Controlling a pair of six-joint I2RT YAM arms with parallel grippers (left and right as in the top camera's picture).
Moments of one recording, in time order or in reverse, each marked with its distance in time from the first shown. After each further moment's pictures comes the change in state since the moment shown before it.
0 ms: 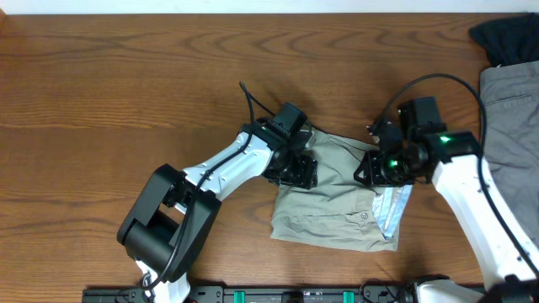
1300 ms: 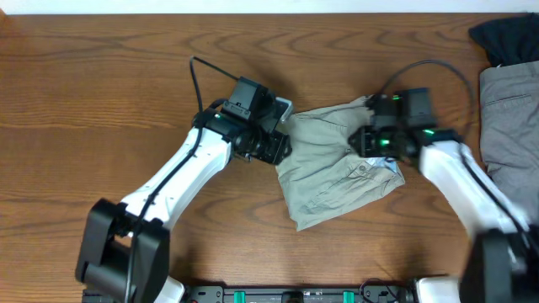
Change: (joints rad) left arm 0.171 -0.207 0.002 -0.005 -0.053 0.289; right arm -0.057 0.109 -0.080 0.513 -0.035 0.016
